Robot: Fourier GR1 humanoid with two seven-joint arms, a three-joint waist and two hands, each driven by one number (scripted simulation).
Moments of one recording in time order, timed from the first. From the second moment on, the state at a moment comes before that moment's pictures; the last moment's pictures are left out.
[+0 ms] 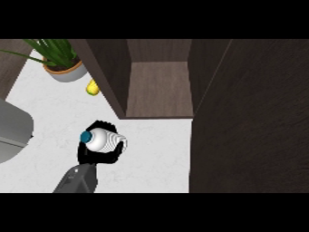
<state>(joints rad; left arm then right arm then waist) -0.35 0.01 0.09 -0.54 0.30 -0.21 -0.81 0.99 -0.11 0.16 -2.47 -0.13 0.38 -0.22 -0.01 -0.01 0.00</state>
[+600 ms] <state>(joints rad) -0.43 0.00 -0.27 -0.89 0.46 0.21 -0.59 0.97 -0.10 0.15 -2.46 -0.13 0.38 -0.22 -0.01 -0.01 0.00</state>
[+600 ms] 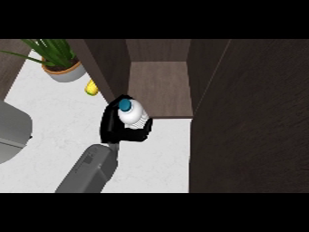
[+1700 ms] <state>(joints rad) -0.94 0.00 -0.38 -0.52 0.51 0.59 -0.40 0.86 -0.11 0.03 -2.42 -0.18 0.41 -0.20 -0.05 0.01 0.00</state>
